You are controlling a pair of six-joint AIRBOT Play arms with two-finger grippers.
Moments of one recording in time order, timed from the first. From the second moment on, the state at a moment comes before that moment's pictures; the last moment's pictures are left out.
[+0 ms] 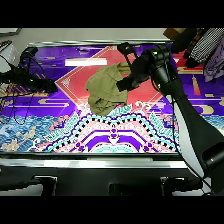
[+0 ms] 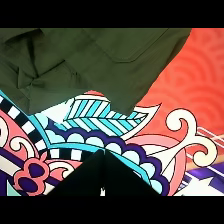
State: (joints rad) left arm 0.00 -1.47 1.65 1.34 -1.37 -1.34; right arm 0.45 -1.65 1.93 1.63 -1.38 -1.63
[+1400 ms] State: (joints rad) left arm 0.02 -1.53 1.38 1.03 -1.20 -1.47; right arm 0.45 -1.60 1.93 1.65 -1.42 -1.54
